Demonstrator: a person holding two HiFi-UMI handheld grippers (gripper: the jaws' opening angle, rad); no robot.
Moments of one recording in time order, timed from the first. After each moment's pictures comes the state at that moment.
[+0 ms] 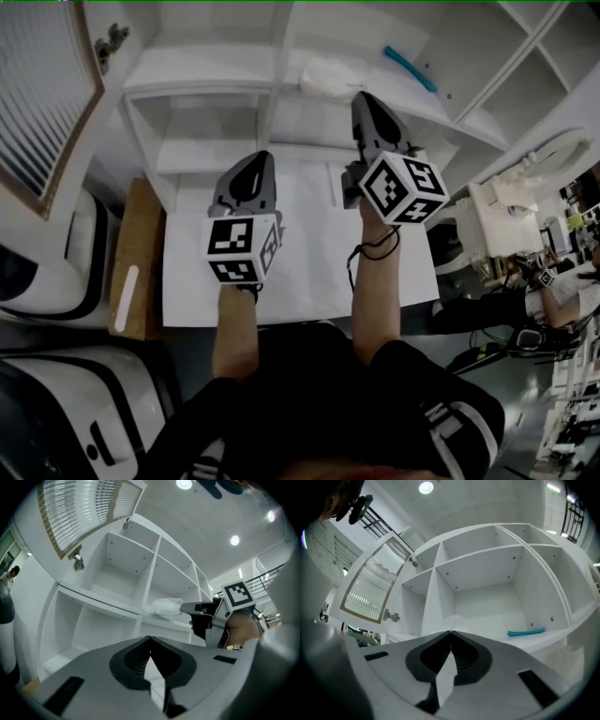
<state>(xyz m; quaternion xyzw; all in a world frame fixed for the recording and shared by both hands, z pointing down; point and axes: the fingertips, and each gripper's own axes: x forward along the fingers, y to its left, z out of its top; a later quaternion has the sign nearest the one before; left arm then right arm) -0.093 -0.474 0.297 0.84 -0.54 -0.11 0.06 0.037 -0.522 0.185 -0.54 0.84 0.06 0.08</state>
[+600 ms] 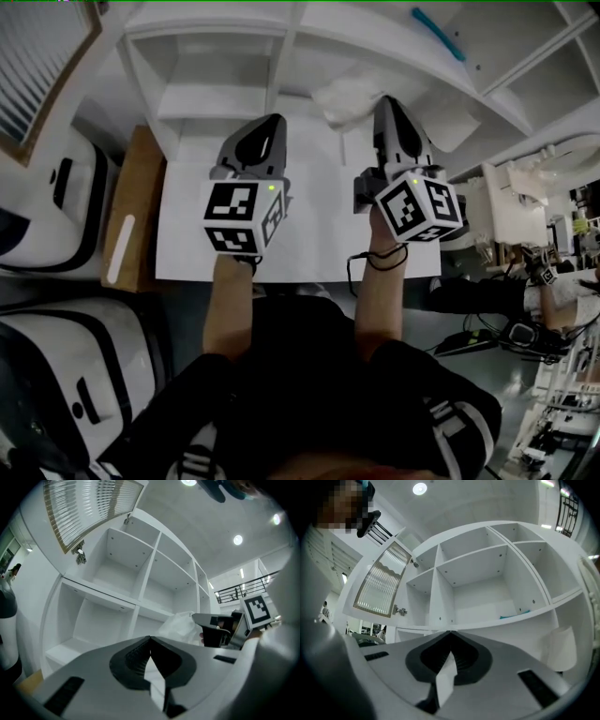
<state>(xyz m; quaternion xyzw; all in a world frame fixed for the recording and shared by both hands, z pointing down) -0.083 -0.458 0.322 0.84 -0.53 -0.09 0.09 0.059 -0.472 0.245 -0.53 0.84 0.03 0.08</state>
